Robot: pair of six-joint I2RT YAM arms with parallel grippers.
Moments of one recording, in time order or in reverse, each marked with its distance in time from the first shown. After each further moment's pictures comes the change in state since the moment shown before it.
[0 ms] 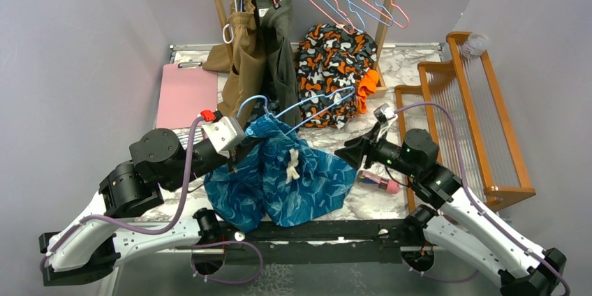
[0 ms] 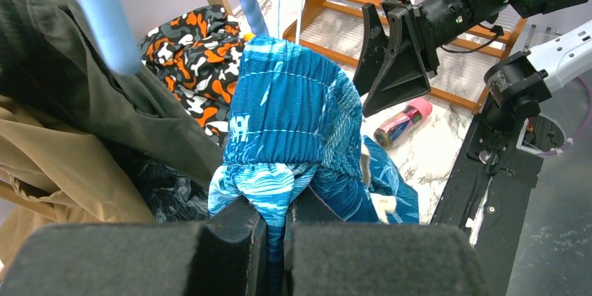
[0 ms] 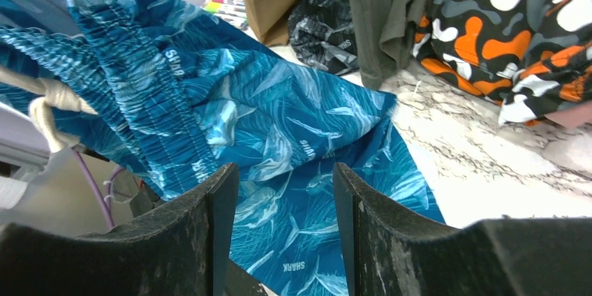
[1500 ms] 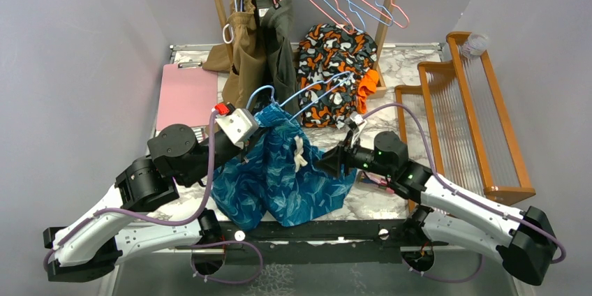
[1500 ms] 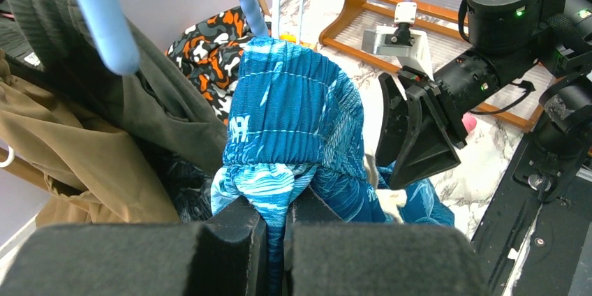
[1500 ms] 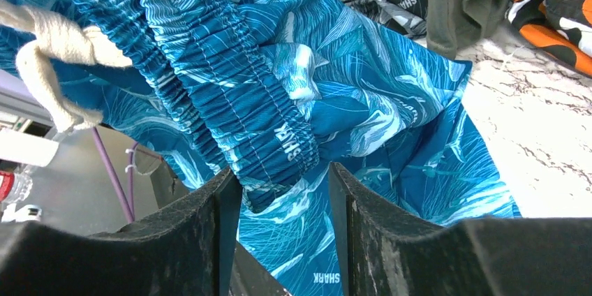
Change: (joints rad) left arm 0.000 0.050 -0.043 0.103 -0.110 0.034; right arm 0.171 0.241 -0.068 0.255 0.000 0.063
